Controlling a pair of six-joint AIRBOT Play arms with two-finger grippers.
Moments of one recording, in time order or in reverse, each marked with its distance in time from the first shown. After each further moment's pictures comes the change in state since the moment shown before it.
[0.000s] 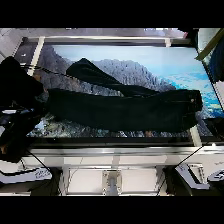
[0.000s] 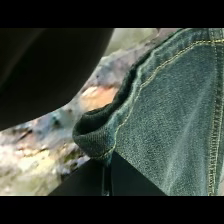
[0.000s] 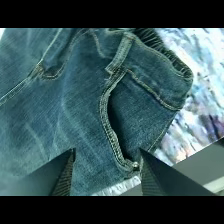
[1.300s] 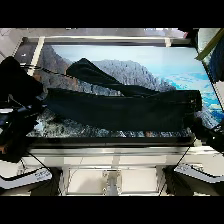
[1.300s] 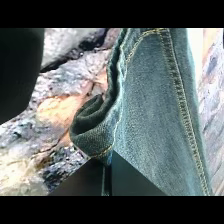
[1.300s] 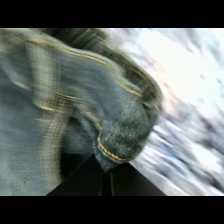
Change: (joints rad) left arm 0.001 0.088 0.002 -0.012 -0.024 0.124; right arm 0.209 -0.292 -0.212 0.360 -0.443 -0.182
